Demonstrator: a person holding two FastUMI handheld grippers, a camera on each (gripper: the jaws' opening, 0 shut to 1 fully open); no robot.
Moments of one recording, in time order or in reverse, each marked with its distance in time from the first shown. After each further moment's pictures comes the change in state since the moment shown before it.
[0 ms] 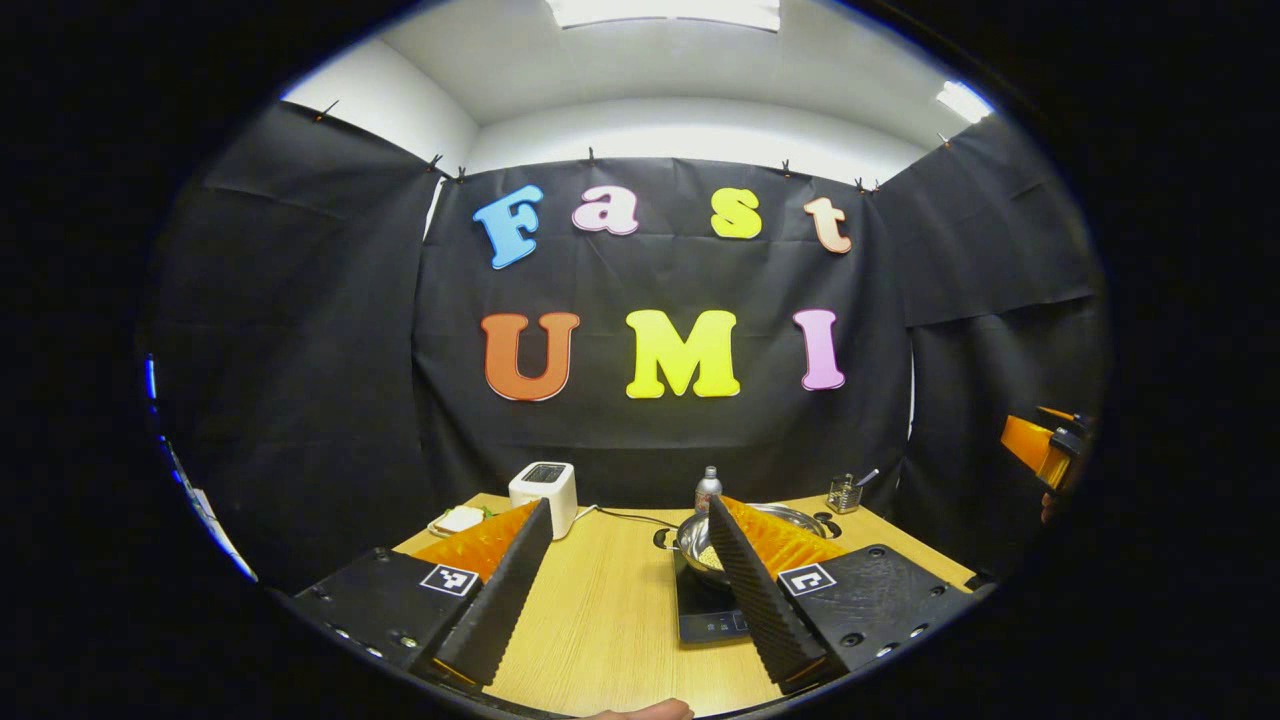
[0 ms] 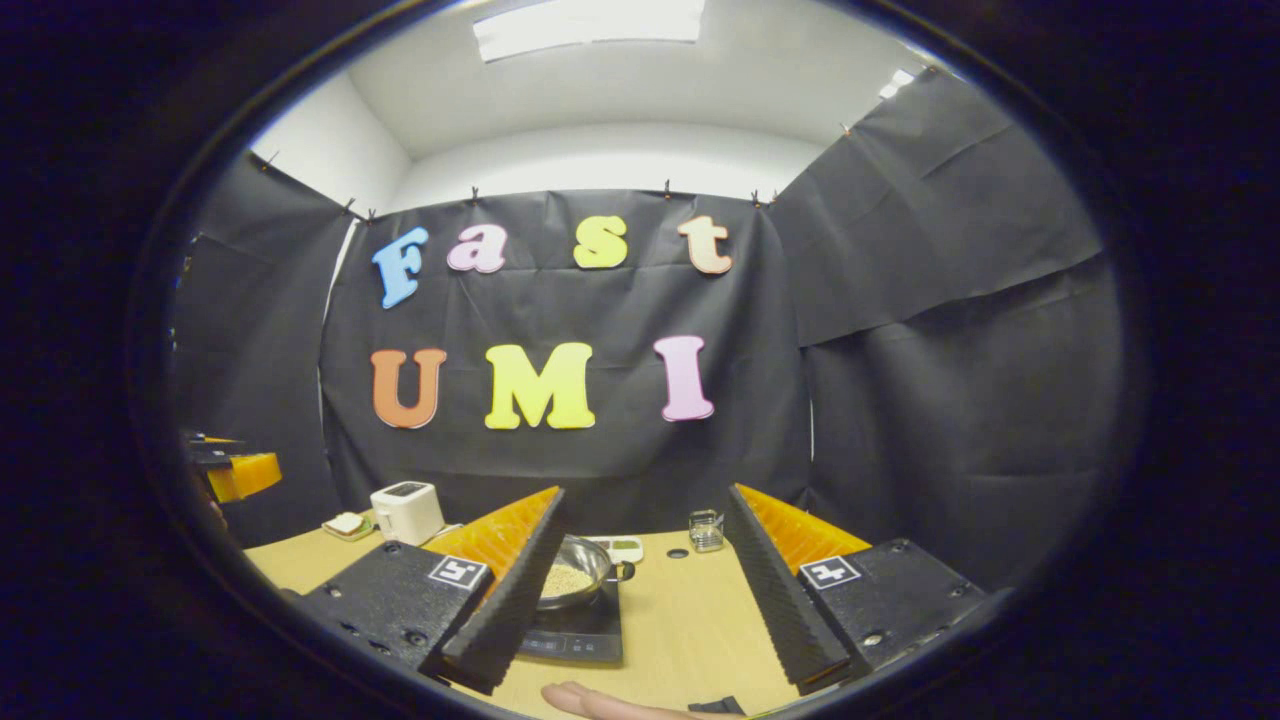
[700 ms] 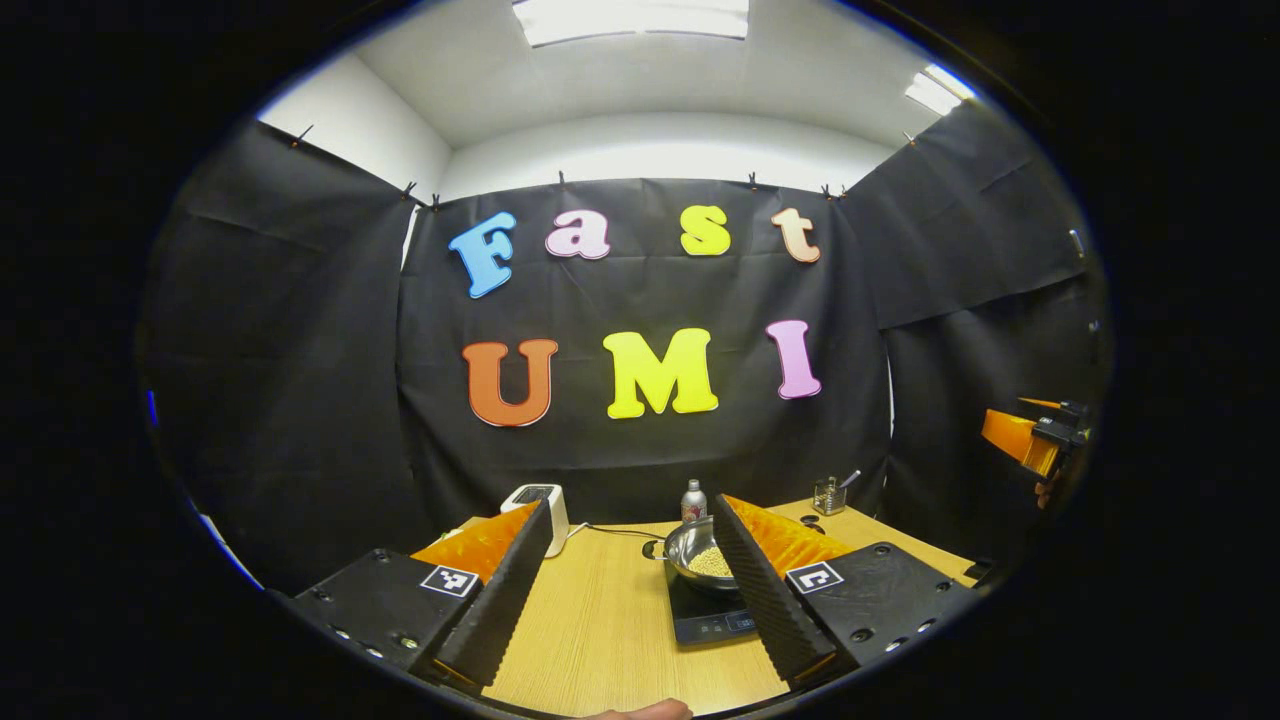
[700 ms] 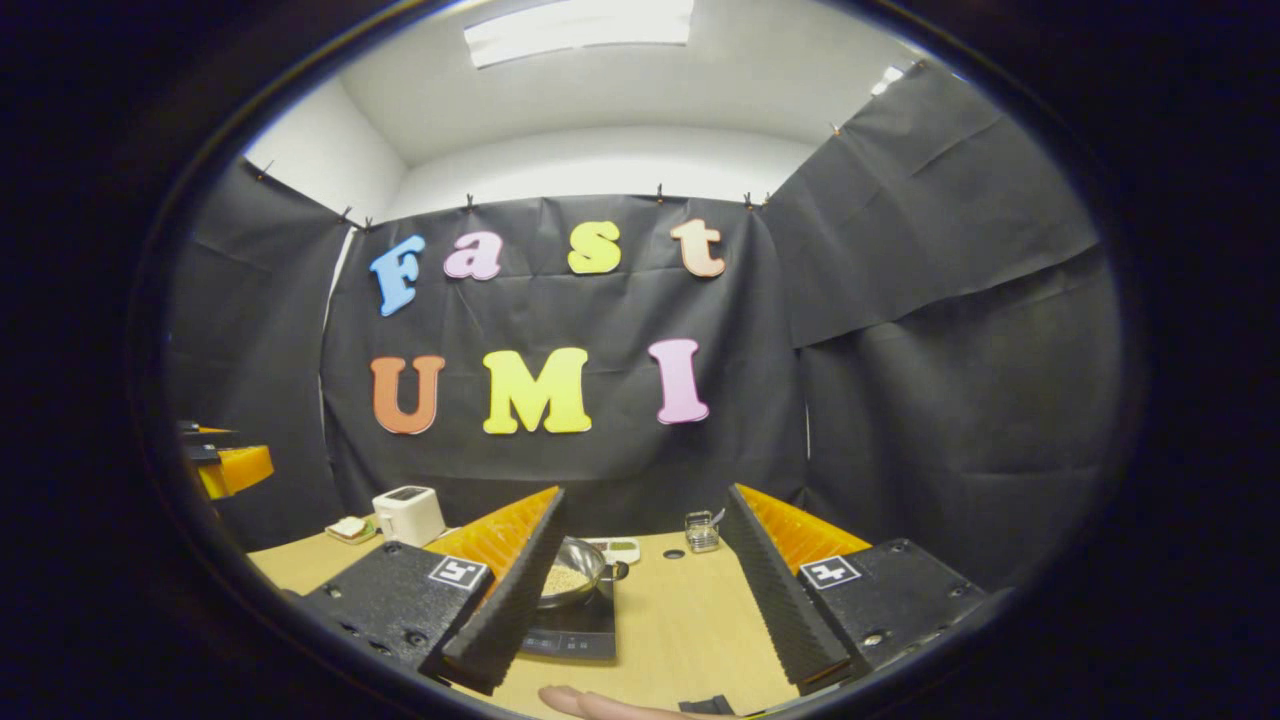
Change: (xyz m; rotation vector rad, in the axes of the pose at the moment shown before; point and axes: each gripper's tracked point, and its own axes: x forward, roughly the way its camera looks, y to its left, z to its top) left arm -0.019 -0.010 0.017 0.038 -0.047 -0.036; right arm -0.007 -0.010 0.002 0.008 -0.007 0.011
